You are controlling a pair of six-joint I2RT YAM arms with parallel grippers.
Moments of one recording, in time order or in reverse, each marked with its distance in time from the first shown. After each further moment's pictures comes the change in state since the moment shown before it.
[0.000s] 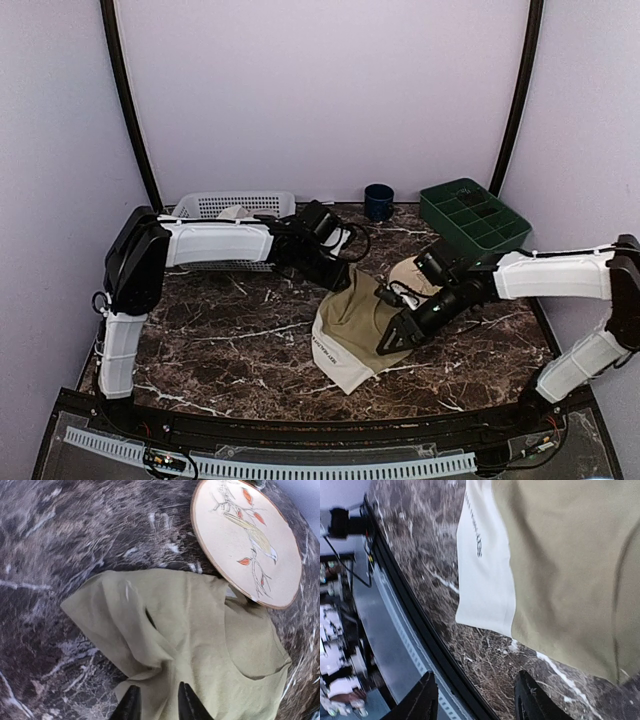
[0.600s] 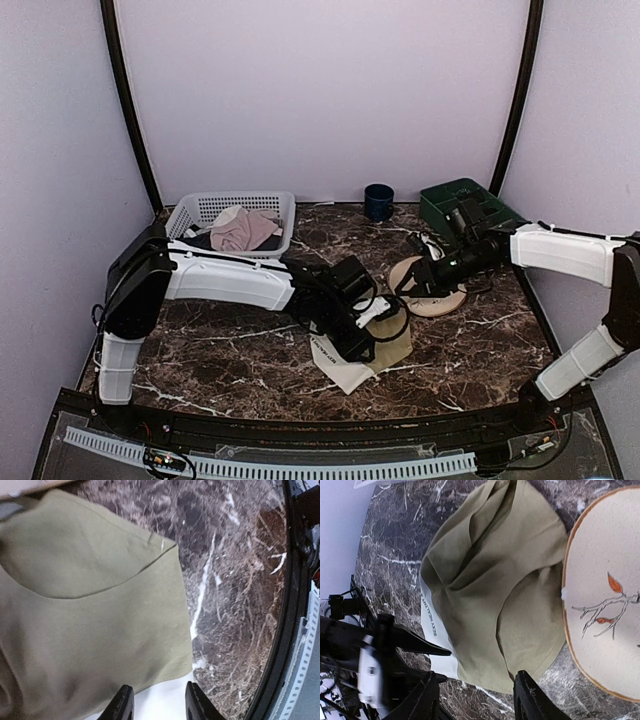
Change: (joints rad) left arm -0.257 -0.065 -0.135 -0.052 0.138 0.171; right arm -0.282 -0.043 0.135 -0.032 0.104 0.024
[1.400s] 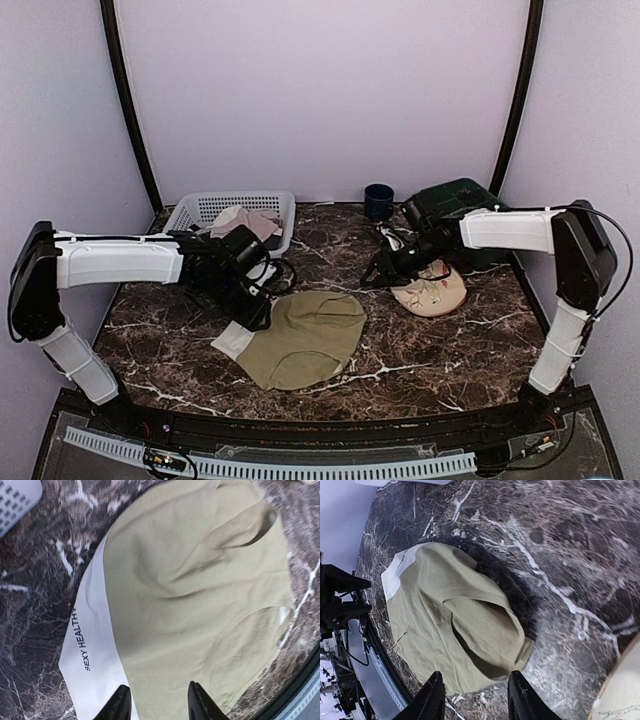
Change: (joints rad) left arm 0.292 -0.495 -0.484 -0.196 -0.207 -0.132; right arm 0.081 0.339 0.272 0.068 -0.027 -0.006
